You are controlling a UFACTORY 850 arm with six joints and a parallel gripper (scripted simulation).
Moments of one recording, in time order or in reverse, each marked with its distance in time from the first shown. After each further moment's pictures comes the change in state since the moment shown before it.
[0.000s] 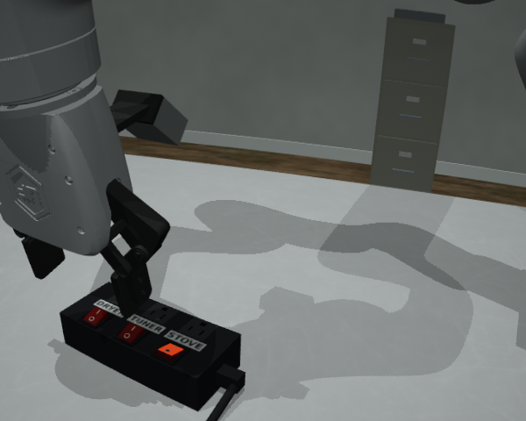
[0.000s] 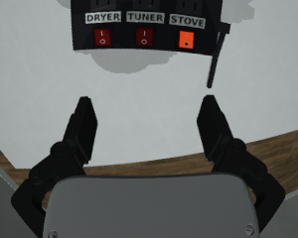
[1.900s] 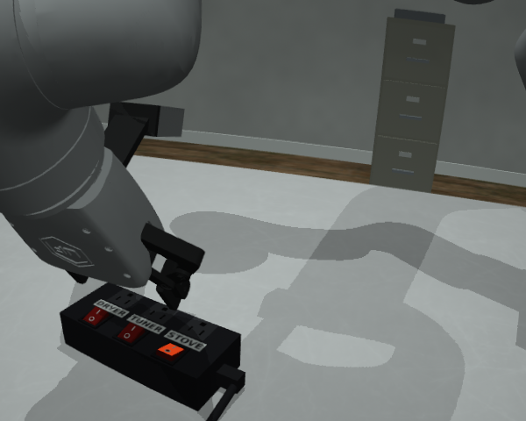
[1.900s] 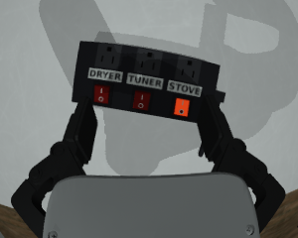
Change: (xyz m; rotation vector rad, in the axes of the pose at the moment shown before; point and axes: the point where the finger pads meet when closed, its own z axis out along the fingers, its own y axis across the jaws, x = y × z) arm 0.037 0.004 0.029 0.050 0.383 -0.122
